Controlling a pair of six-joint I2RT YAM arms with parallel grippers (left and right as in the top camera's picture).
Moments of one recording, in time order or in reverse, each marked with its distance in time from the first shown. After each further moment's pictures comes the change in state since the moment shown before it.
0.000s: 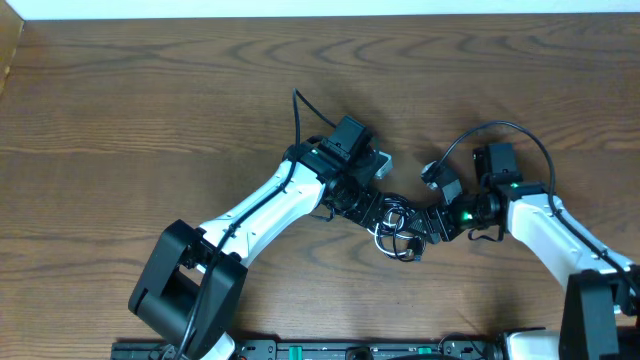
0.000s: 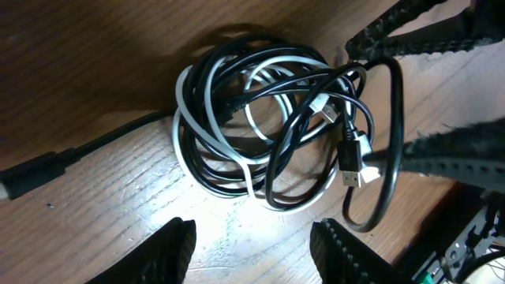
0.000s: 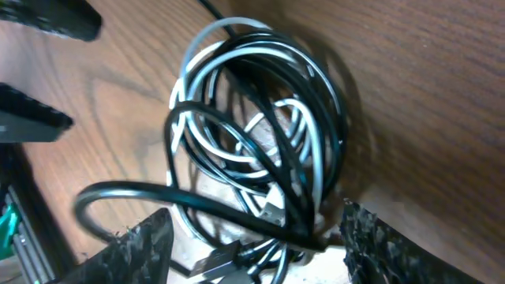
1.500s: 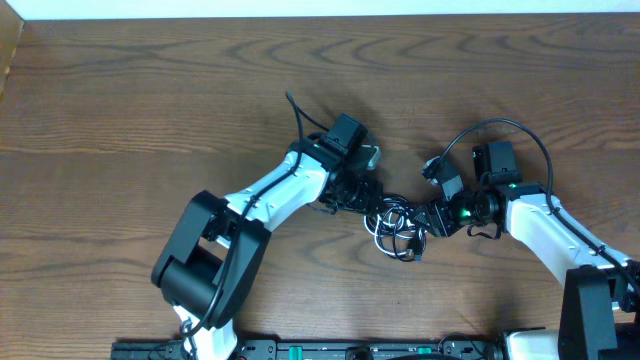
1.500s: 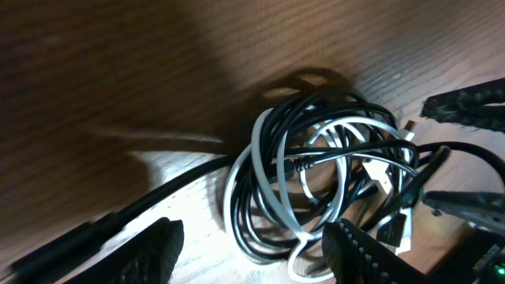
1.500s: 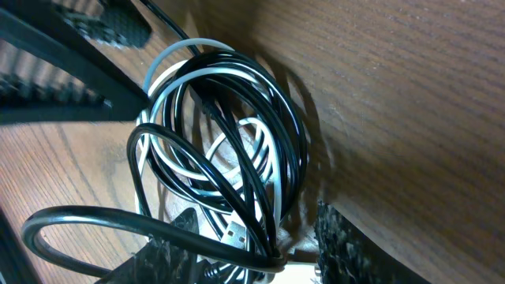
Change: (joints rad) left arm 0.041 0.142 0.000 0.127 0.028 -0.186; right arm 0.000 0.010 -0.009 0.074 0.053 0.024
